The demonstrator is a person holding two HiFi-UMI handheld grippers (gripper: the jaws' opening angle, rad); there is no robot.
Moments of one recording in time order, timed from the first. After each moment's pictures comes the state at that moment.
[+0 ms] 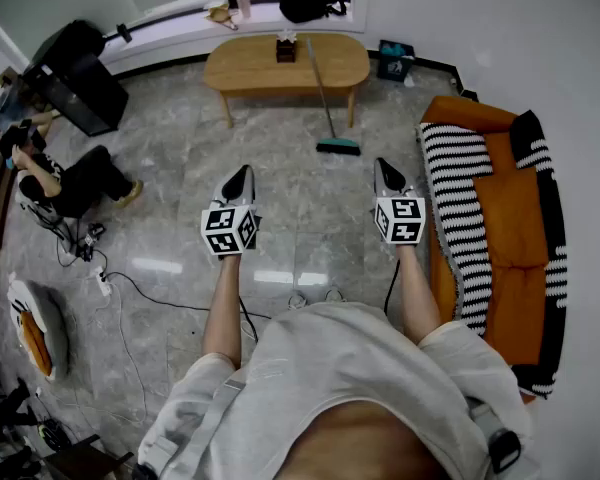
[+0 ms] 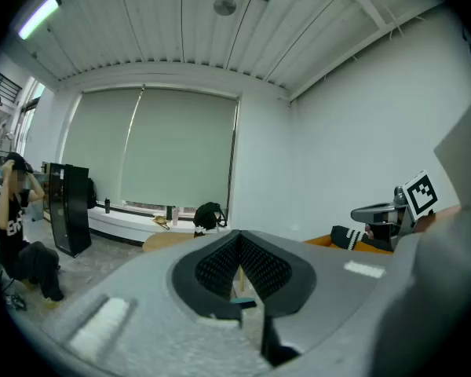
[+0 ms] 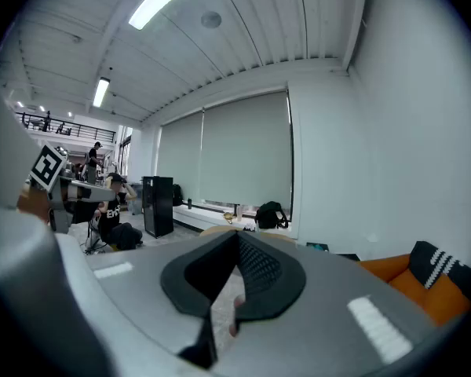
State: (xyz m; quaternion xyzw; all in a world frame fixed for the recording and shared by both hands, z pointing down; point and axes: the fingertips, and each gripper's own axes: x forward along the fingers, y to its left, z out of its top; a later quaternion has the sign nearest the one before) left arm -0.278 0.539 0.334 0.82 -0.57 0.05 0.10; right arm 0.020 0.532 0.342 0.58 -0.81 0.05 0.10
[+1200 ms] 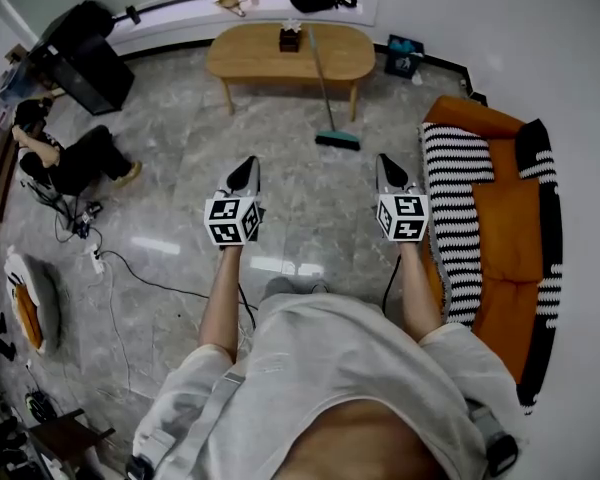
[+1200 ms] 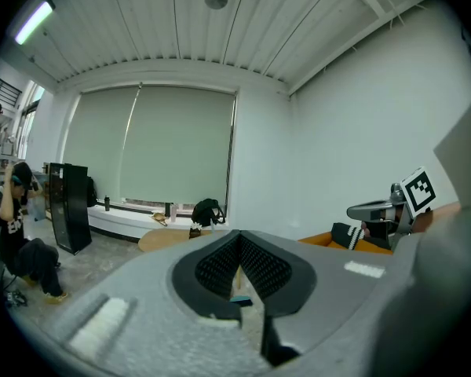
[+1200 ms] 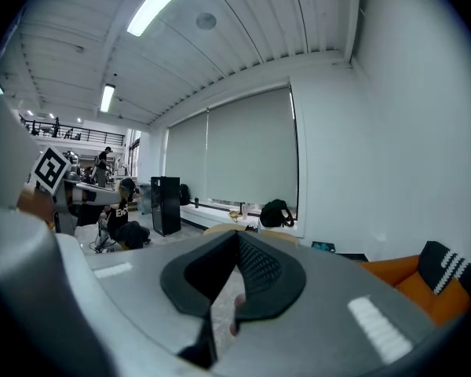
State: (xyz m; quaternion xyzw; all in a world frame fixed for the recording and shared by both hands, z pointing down) left arm -0.206 0.529 0.345 0.81 -0.57 0.06 0.10; right arm 0.078 0.511 0.353 0.54 -0.83 0.06 0.10
